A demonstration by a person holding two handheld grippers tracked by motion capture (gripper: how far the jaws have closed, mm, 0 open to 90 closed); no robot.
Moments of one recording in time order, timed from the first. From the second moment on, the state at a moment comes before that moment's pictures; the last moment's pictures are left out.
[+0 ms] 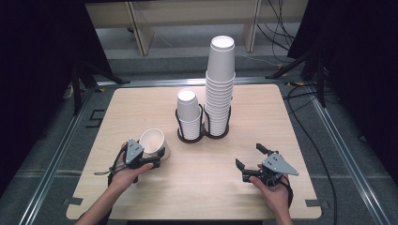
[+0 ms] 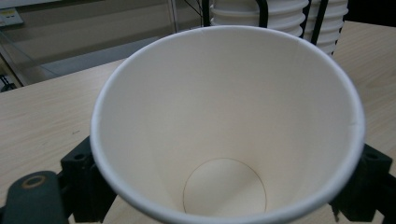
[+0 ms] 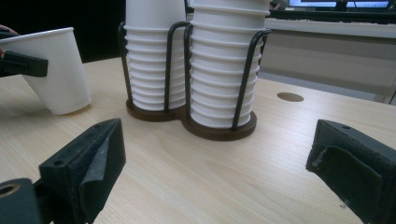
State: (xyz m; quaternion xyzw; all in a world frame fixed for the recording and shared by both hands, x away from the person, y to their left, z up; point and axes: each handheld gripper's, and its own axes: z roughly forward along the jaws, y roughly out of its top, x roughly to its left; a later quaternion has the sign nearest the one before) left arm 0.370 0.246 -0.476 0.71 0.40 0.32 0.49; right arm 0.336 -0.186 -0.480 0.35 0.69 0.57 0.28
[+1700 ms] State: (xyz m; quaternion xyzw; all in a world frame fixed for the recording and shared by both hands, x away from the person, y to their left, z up) left arm 0.317 0.285 -0.486 0.70 0.39 0.31 0.52; right arm 0.334 -0.186 -0.479 0.35 0.69 0.56 0.28
